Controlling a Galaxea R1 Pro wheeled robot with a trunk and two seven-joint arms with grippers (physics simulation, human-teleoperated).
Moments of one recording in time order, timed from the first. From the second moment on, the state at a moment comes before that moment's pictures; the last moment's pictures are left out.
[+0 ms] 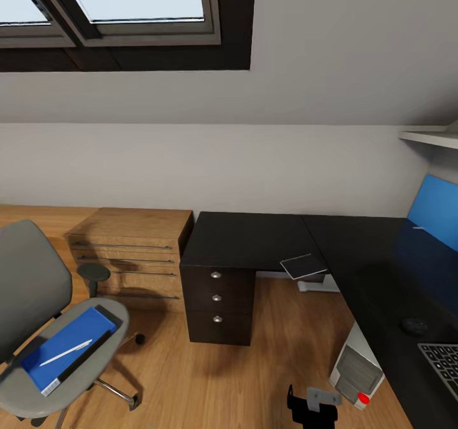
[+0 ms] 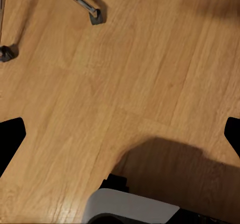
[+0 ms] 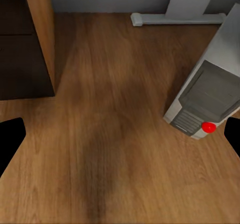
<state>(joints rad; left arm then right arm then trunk) 0.05 -0.04 -0.05 -0.62 0.21 -0.14 0.26 -0.43 0.08 0.47 -0.10 -0.42 -0.55 -0.38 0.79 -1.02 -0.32</state>
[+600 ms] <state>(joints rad) 0.05 -0.04 -0.06 -0.60 0.21 -0.15 0.26 -0.43 0.11 0.47 -0.07 -0.42 -0.66 -0.38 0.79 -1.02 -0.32</state>
